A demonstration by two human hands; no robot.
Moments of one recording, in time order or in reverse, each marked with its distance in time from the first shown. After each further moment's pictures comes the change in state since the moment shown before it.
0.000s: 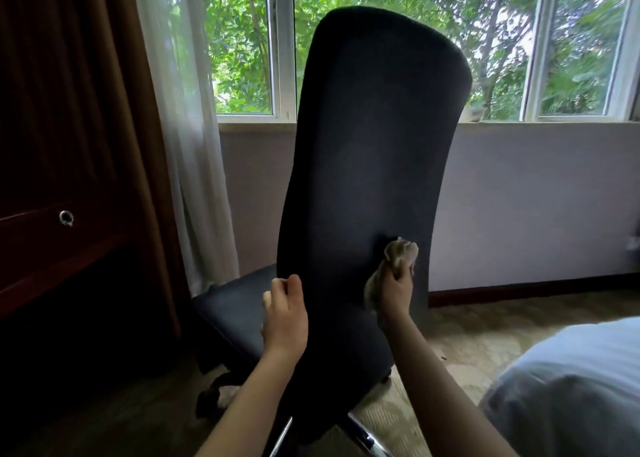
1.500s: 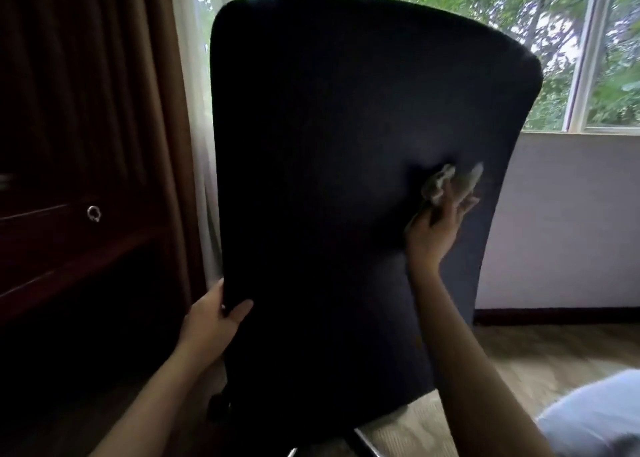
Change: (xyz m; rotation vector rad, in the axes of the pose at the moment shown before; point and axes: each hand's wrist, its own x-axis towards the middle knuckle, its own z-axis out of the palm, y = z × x) left_hand 0.058 -0.035 -0.113 0.293 -0.035 0.160; right_hand 0.056 -0.080 0.044 -0.069 0.229 -0.640
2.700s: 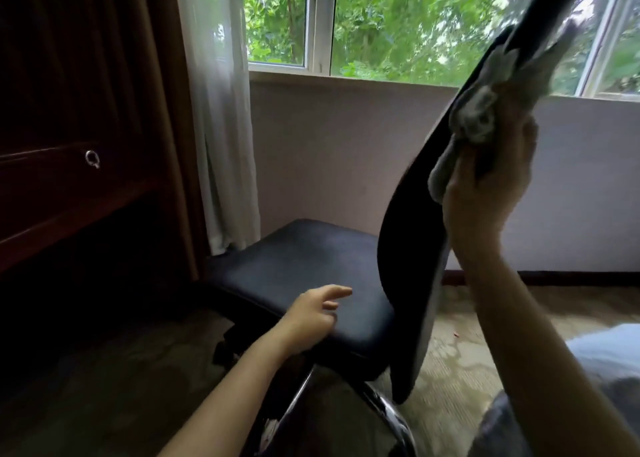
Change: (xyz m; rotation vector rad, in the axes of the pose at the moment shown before) left_hand -0.030 -0.005 0.082 -0.078 -0.588 0.076; right_hand -0.042 -0.099 -0.038 -0.059 -0.022 -0.495
